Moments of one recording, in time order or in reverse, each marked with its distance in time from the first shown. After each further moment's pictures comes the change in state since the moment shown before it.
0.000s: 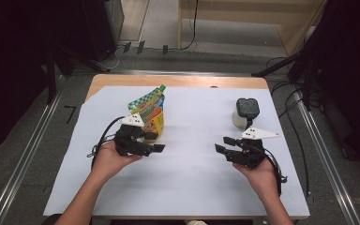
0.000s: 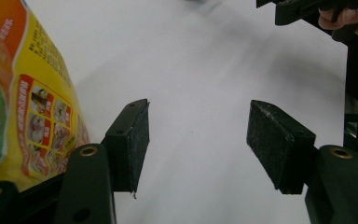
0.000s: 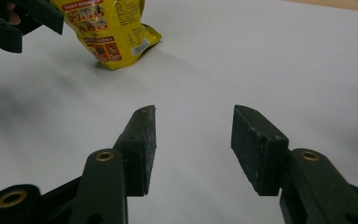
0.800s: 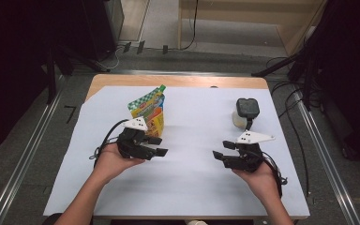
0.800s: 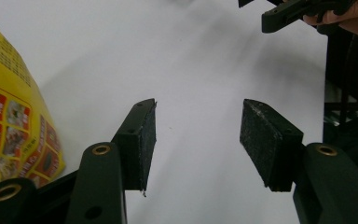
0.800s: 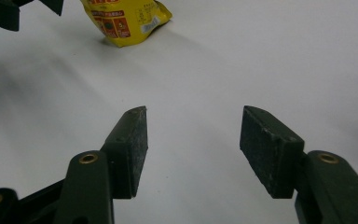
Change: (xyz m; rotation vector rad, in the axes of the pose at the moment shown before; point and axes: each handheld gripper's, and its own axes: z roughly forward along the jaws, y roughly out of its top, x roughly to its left) left arm -0.008 0.000 0.008 0.046 -0.083 -0.017; right arm 0.011 -0.004 -0.001 0.070 0.002 -0.057
